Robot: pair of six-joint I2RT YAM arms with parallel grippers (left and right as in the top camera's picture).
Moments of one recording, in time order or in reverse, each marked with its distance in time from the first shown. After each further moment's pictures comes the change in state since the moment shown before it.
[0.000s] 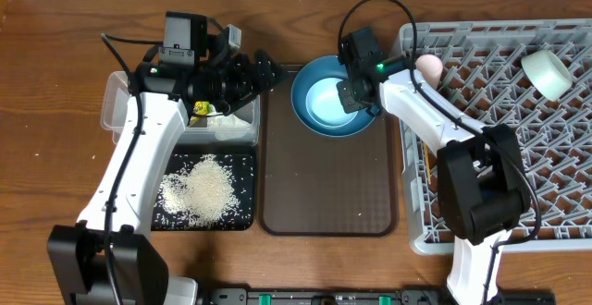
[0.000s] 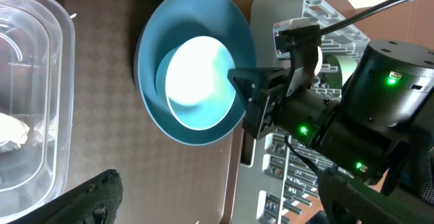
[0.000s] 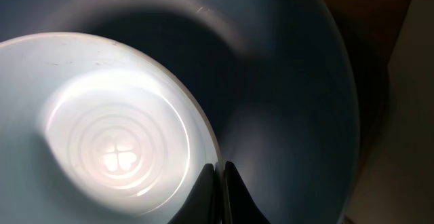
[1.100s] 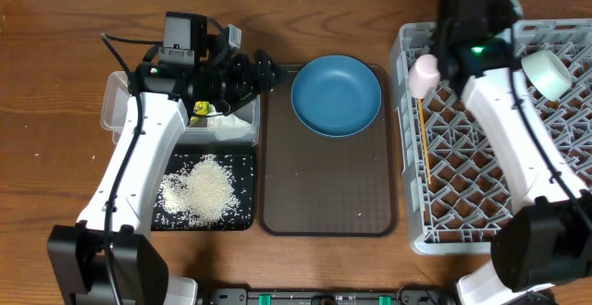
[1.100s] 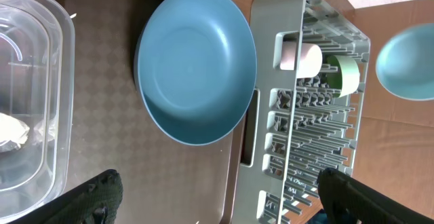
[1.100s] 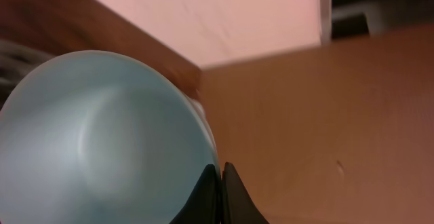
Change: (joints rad) left arm 0.000 0.000 0.000 0.000 0.000 0.000; right arm -0.258 -0.317 0.029 0.300 0.833 -0.856
